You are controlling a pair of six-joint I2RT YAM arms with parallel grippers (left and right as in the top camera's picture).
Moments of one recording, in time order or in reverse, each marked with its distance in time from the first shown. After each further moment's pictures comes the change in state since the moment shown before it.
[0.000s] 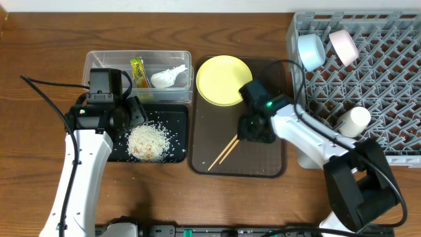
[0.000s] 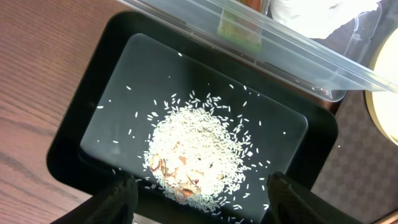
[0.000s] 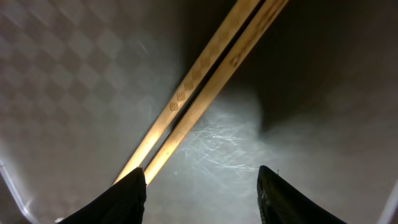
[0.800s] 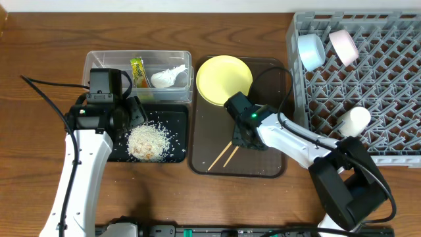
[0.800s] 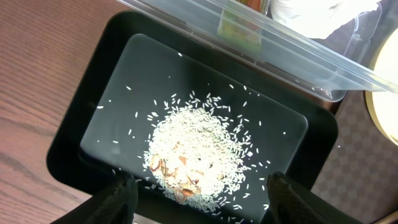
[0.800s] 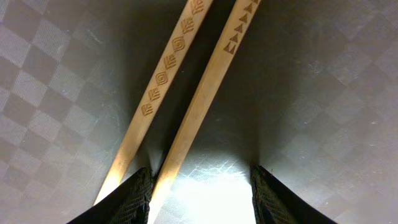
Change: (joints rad) left arm 0.000 0.000 0.000 0.000 0.000 0.000; right arm 0.090 0.043 -0.021 0.019 0.172 0.178
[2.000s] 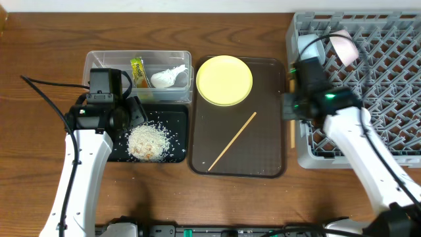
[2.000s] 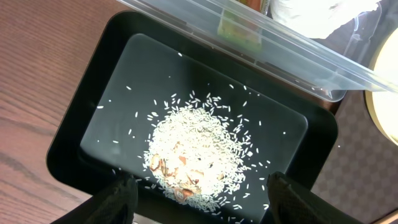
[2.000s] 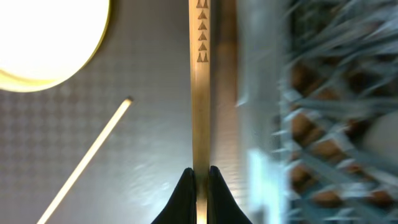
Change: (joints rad) left arm 0.000 0.000 0.000 0.000 0.000 0.000; right arm -0.385 -0.342 0.101 -0.167 0.008 -0.567
